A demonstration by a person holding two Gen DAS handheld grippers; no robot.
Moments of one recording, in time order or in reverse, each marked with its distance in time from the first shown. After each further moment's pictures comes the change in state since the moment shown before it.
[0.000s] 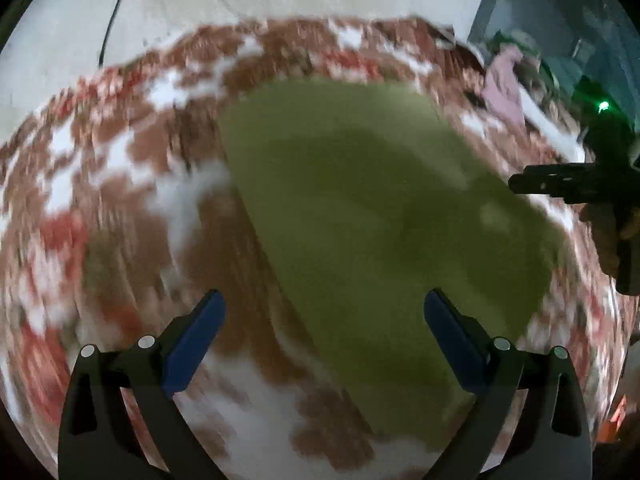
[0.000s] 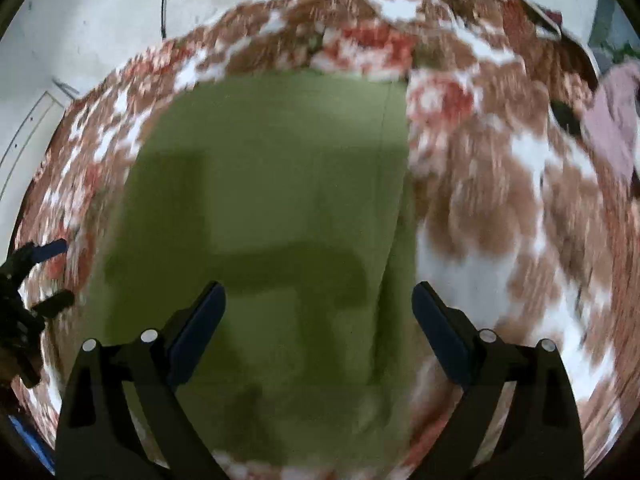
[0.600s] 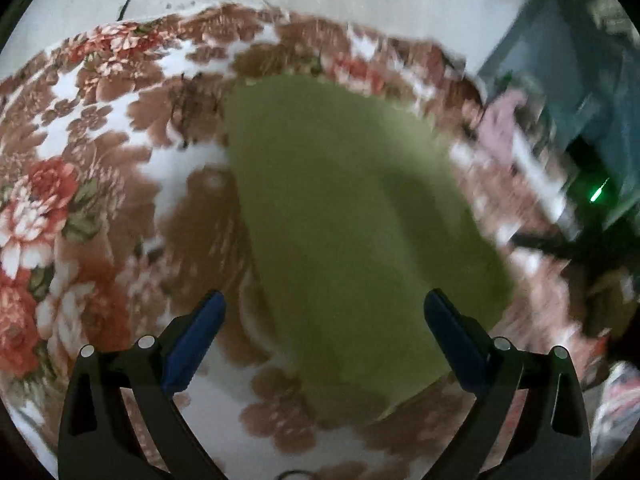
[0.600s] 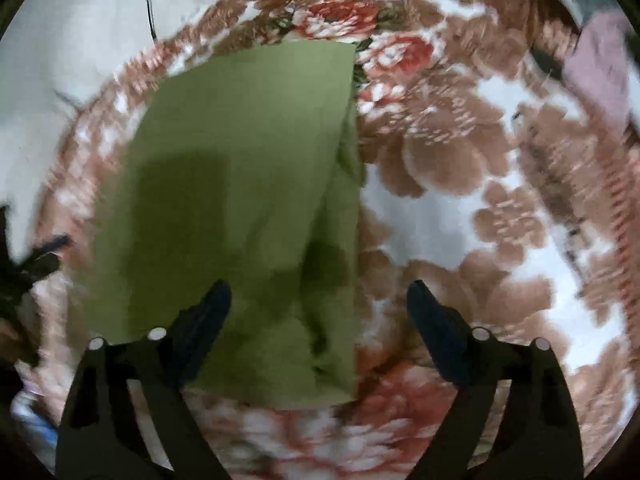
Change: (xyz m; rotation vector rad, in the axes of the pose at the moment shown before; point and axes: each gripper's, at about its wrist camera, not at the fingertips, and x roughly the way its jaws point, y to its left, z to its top) left arm -0.028 0.023 0.032 -0.203 -0.028 -0.166; right arm -0.018 -0.072 -0.015 0.114 0.068 0.148
